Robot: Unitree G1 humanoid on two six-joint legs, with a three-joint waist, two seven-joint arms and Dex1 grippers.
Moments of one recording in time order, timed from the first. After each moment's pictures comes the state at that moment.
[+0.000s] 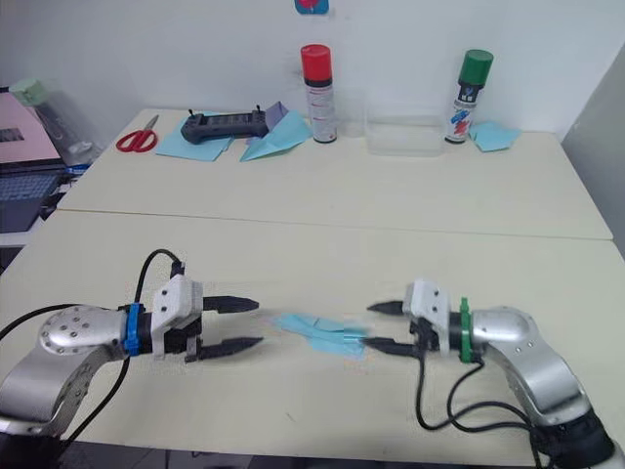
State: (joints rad) left arm 0.02 0.86 0.13 -0.39 -0.43 0.24 -1.17; right arm -0.09 -0.72 0.12 -0.47 0.41 0.38 1.08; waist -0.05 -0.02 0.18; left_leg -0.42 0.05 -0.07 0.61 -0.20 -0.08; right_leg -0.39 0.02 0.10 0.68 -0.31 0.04
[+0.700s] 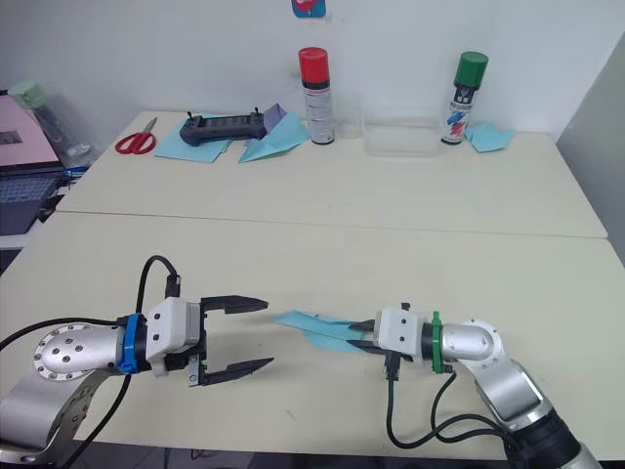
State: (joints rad) left arm 0.08 0.83 0.12 -0.44 -0.42 0.13 -1.11; right arm -0.18 -0.56 0.34 -0.27 0.05 0.07 0.93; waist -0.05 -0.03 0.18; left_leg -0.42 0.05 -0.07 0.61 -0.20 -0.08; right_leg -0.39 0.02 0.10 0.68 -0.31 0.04
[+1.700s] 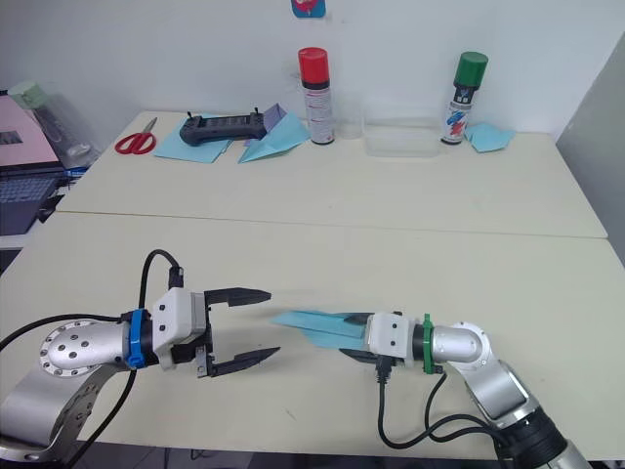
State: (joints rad) left arm 0.05 0.82 0.10 -0.47 -0.43 0.19 -1.05; right arm -0.17 -0.51 0.36 -0.21 0.02 0.02 0.90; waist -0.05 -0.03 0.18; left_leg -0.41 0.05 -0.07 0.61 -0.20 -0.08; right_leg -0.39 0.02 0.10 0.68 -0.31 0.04
